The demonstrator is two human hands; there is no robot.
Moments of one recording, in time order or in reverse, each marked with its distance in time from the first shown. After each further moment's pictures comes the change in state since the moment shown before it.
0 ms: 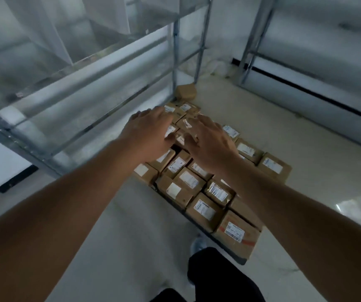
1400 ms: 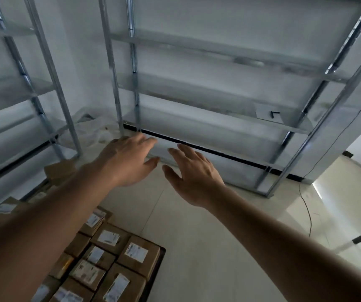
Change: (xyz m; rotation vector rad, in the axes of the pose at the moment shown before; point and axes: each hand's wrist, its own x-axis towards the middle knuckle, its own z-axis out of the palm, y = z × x) left_hand 0.496 0.663 -0.041 0.017 0.059 0.274; right_hand -0.036 0.667 -0.451 -0.159 0.088 0.225
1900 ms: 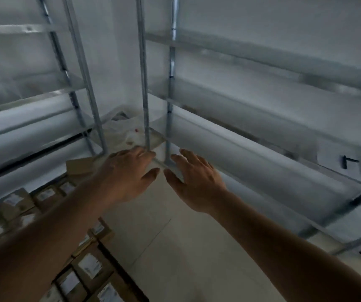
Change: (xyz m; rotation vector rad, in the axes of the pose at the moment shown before) left_hand 0.276 -0.030 0.084 0.003 -0.064 -0.341; right_hand 0.304 0.179 -0.003 0.021 -0.130 -0.266
